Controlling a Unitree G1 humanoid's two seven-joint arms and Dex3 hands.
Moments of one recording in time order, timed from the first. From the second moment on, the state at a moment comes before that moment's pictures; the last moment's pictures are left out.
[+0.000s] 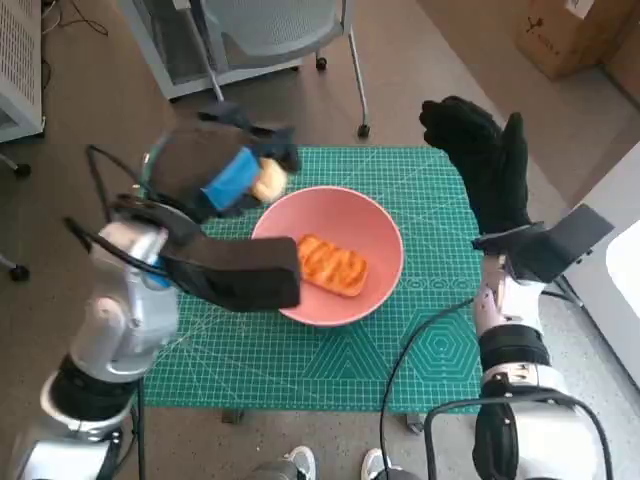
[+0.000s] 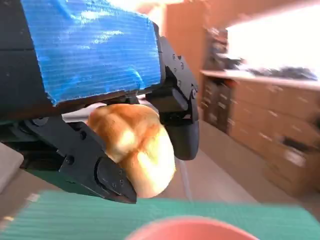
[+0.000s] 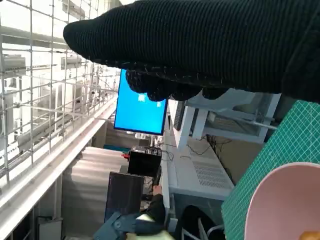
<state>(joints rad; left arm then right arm) -0.73 0.50 -0.32 -0.20 0.79 0.34 -0.43 -0.95 -0.15 -0.30 1.18 0.23 -0.75 0.57</state>
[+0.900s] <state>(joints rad) -0.73 0.36 -0.36 -0.01 0.65 0.35 -0.52 -0.91 -0.15 -0.30 1.15 0.23 -0.77 0.54</state>
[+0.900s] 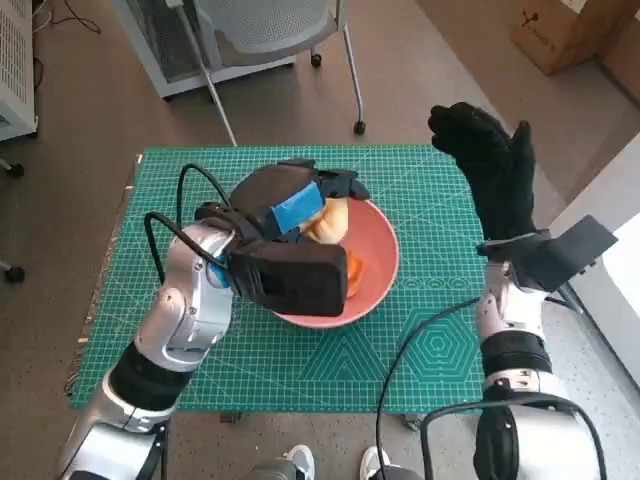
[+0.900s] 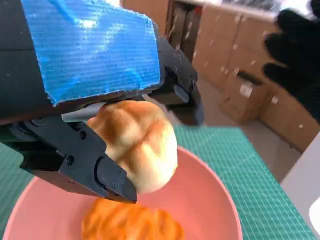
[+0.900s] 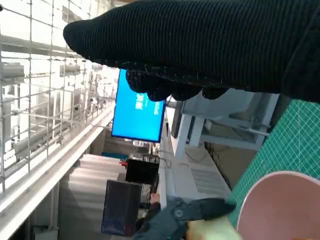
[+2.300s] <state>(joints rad) -0.43 0.18 0.29 -0.09 -0.27 -0.10 -0.35 -0.91 -0.11 -0.25 1.10 0.22 -0.81 0.52</state>
